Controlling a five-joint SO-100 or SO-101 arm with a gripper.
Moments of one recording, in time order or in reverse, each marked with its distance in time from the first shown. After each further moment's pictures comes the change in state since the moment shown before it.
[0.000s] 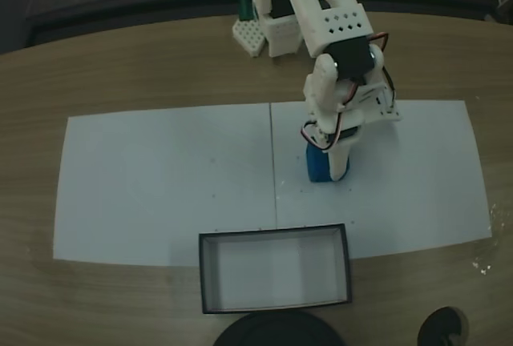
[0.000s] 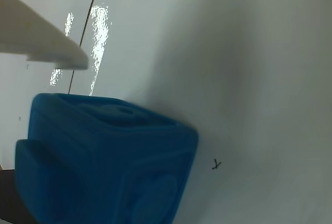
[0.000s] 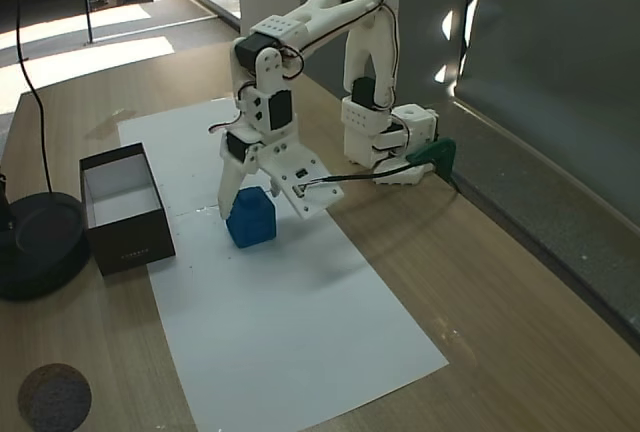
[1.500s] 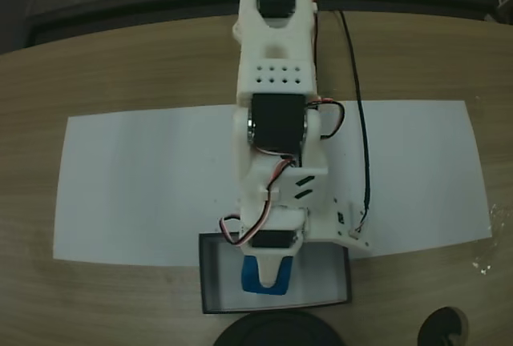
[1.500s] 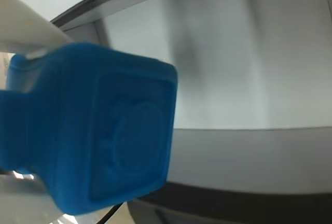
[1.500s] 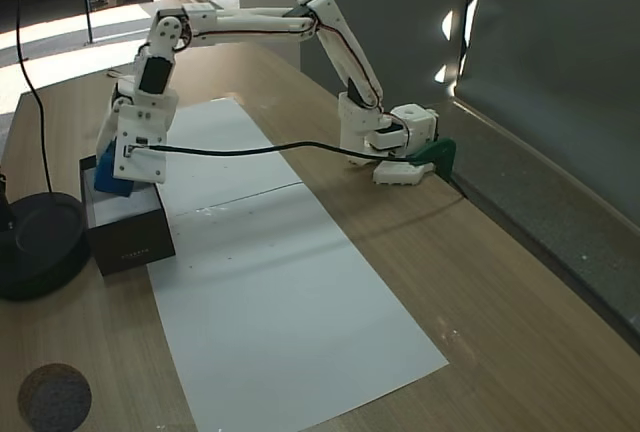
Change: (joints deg) arm 19.2 -30.6 -55.9 -3.4 -0.4
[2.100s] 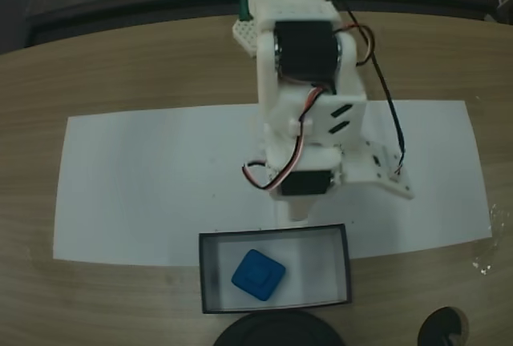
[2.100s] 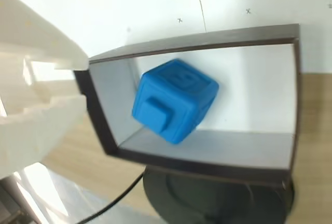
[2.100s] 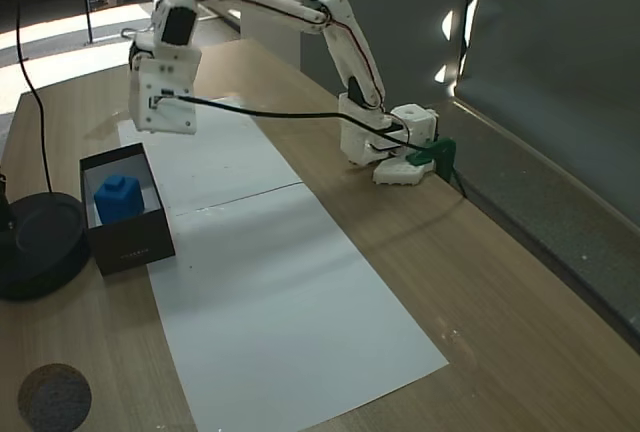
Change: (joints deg) arm -5.0 9.1 -14.5 24.3 0.4
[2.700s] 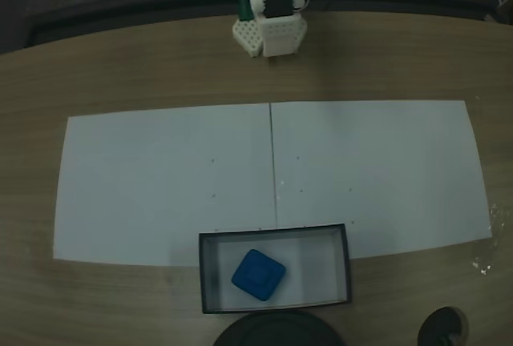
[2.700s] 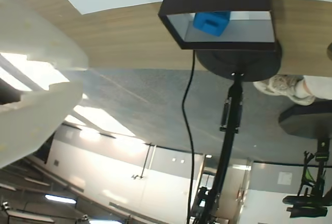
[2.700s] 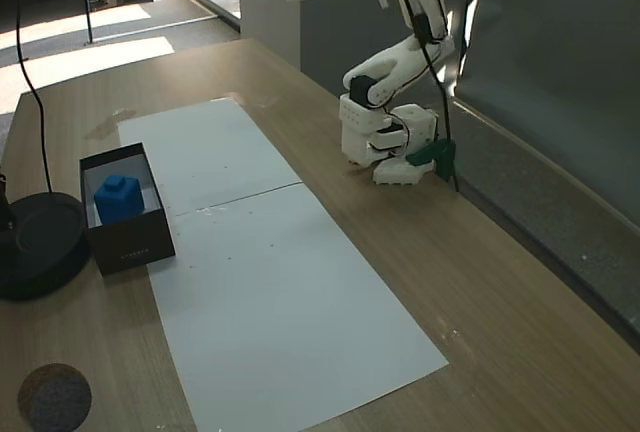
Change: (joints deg) arm -2.9 92.7 58.1 -5.9 -2.8
